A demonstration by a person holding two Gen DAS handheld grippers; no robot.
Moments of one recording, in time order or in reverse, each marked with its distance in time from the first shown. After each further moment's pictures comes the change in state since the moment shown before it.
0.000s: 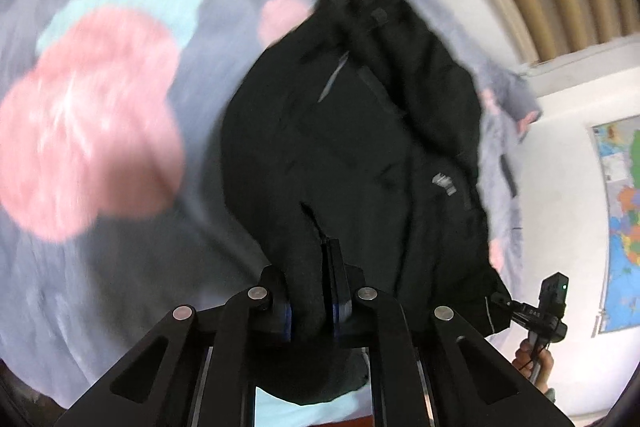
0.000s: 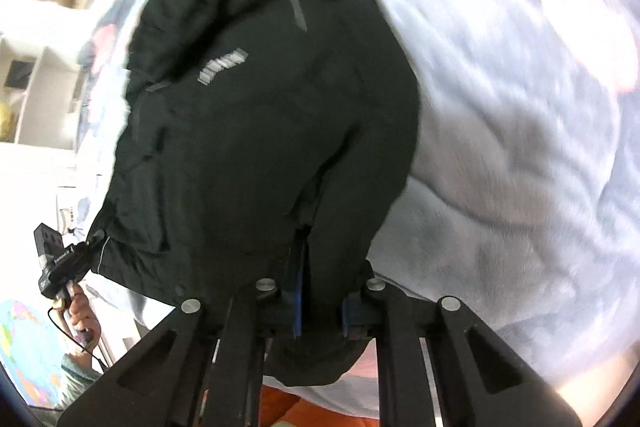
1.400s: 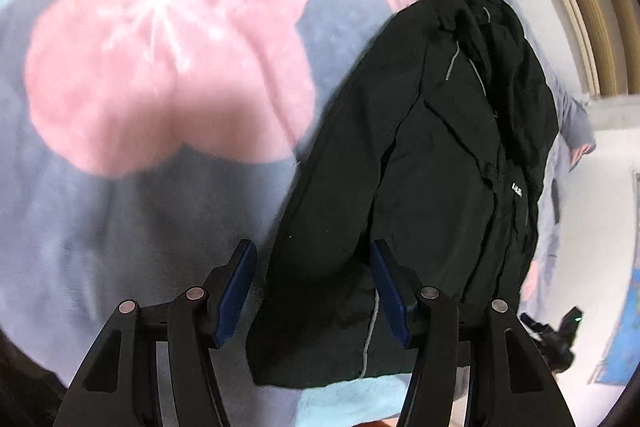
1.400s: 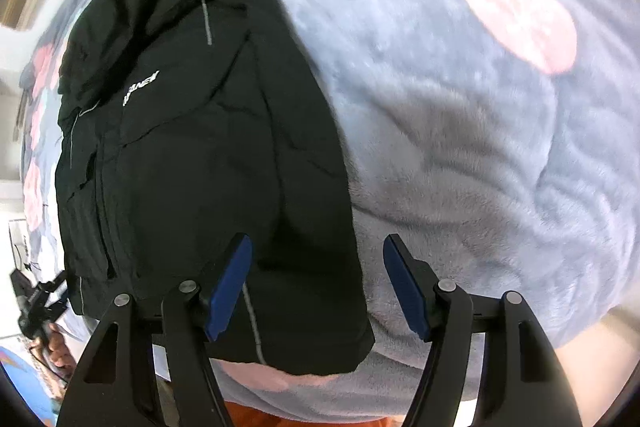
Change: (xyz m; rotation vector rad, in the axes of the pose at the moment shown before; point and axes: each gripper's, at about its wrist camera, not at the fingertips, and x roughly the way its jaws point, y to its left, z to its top) left arm 0.030 0.089 -0.028 -0.214 0.089 0.139; right arm 0.012 -0.041 0.000 0.121 0.004 -0.223
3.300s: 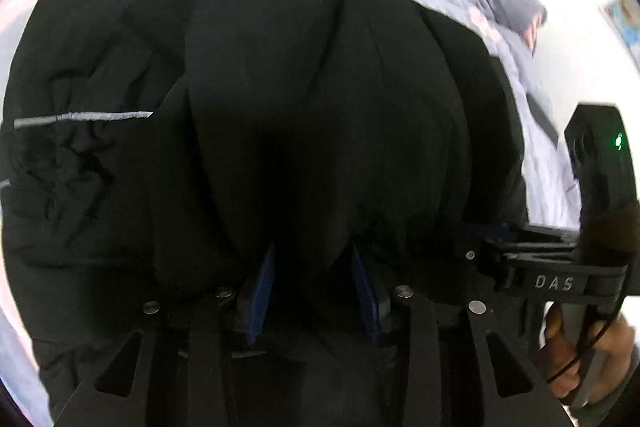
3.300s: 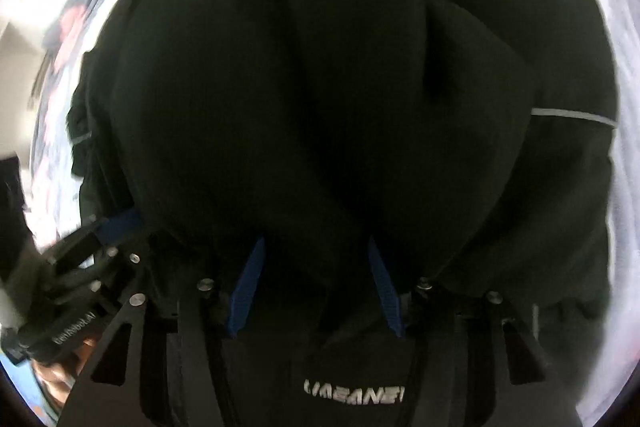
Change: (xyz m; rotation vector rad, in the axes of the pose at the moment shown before) left arm 0.185 -0.339 0.173 0.650 0.033 -0.017; right arm 0.135 0.282 0.237 -0.243 0.029 0.065
